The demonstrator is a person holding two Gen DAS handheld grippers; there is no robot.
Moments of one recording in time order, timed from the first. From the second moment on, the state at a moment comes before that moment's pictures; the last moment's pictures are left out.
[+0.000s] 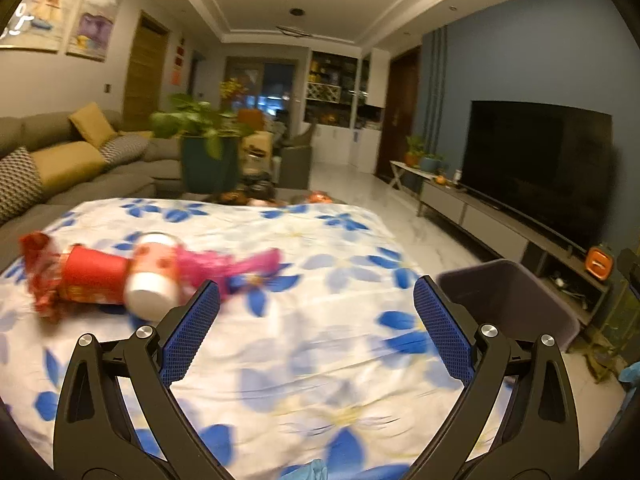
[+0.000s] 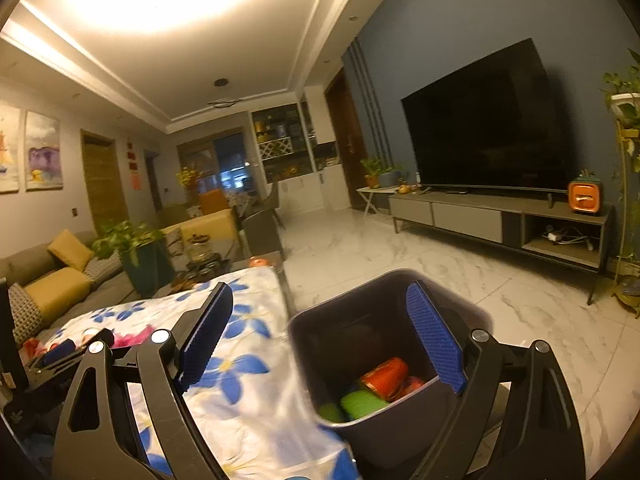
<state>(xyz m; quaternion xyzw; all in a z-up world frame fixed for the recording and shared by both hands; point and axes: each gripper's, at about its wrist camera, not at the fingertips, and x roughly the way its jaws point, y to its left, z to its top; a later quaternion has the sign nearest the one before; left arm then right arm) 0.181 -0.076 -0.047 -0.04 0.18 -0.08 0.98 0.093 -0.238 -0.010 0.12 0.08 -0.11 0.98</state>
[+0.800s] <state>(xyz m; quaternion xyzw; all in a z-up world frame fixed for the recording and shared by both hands) 0.154 0.123 -0.052 -0.09 0.17 0.10 0.98 0.143 -0.080 -0.023 0.07 0.12 0.05 0.99</state>
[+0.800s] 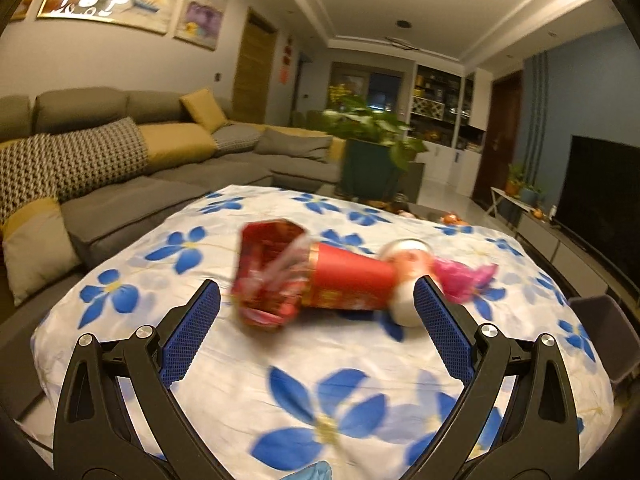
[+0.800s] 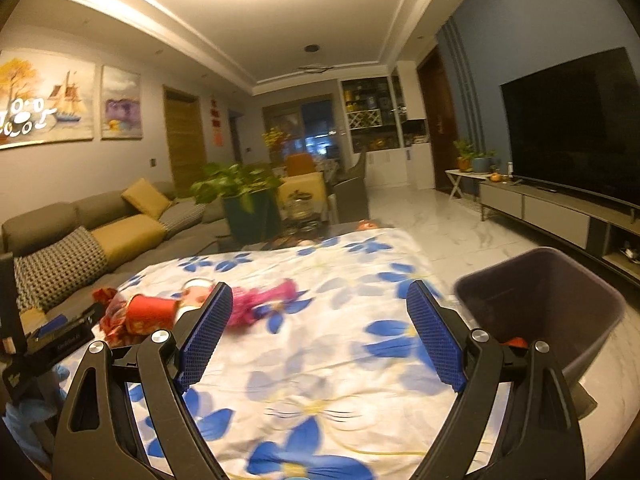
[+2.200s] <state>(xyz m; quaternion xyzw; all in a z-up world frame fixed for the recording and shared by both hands) 0.192 0.192 -0.072 -0.18 0.22 0.05 0.96 0.280 0.053 -0.068 0.04 0.25 0.17 0.95</state>
